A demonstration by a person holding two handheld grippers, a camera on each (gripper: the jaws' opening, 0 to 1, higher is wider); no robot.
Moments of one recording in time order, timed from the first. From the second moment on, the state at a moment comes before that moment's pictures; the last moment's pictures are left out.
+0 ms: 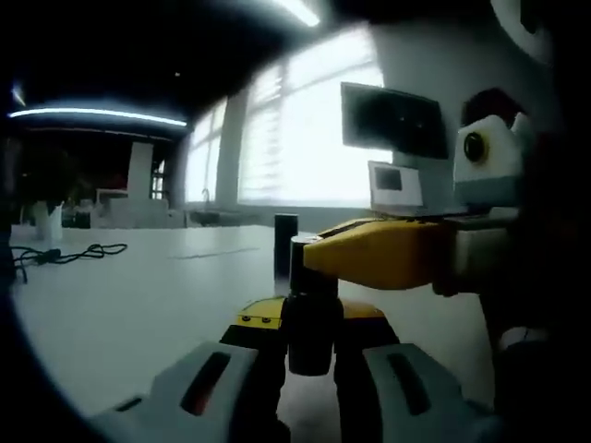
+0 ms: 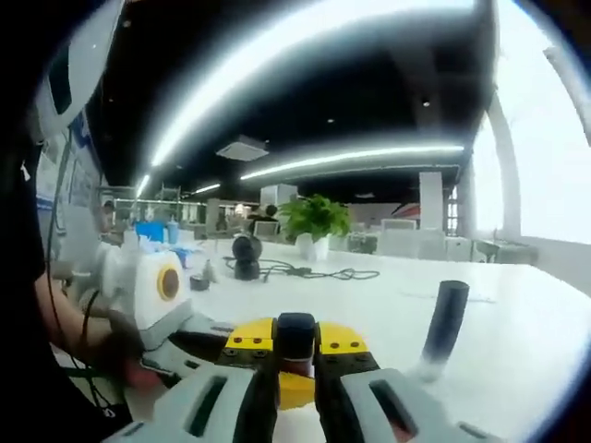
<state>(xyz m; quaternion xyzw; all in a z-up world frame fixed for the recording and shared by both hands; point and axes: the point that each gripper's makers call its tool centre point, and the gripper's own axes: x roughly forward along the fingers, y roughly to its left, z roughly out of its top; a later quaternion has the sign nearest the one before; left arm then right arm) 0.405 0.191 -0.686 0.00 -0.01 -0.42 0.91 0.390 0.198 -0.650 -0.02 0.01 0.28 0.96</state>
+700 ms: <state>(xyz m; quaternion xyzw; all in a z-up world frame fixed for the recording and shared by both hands) 0.407 0.192 -0.685 -0.02 -0.01 -0.43 0.90 0.391 0.202 -0.650 0.00 0.01 0.32 0.95</state>
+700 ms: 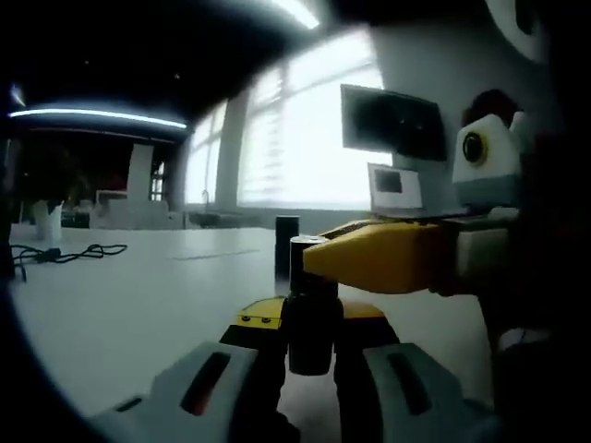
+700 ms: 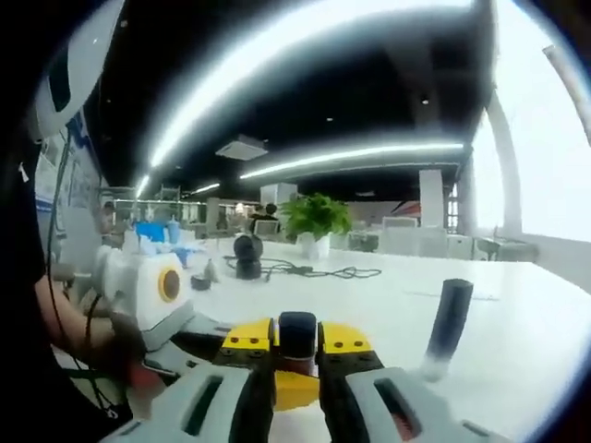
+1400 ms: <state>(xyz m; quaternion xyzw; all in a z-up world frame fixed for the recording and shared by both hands) 0.394 0.185 -0.680 -0.01 -0.02 -0.50 0.87 0.378 0.190 -0.633 0.05 -0.01 0.43 0.90</state>
